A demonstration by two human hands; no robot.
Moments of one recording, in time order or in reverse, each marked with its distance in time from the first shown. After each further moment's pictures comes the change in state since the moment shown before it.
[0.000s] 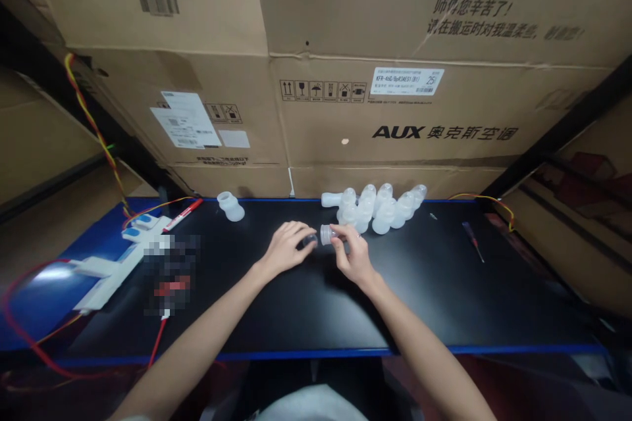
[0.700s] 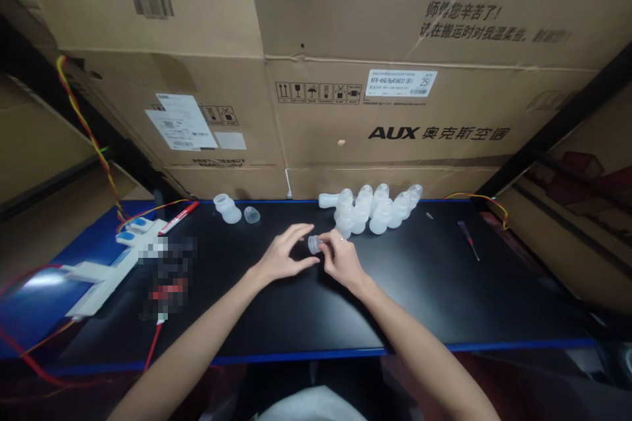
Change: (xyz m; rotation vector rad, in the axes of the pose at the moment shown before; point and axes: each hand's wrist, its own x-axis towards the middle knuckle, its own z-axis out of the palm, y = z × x) left_hand -0.007 0.007 -0.016 -0.325 0.041 0.056; right_hand -0.012 0.009 0.020 -0.090 -0.183 0.022
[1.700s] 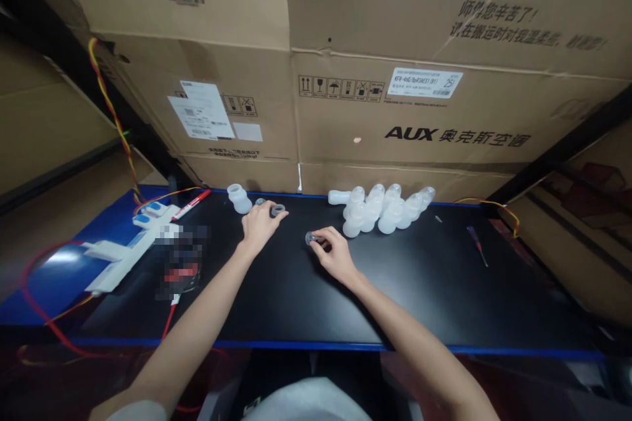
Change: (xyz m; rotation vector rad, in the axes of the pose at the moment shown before) left_hand 0.001 -0.069 -0.046 0.627 0.041 -0.800; right_hand 0.008 -0.011 0.041 0.284 -0.073 0.265
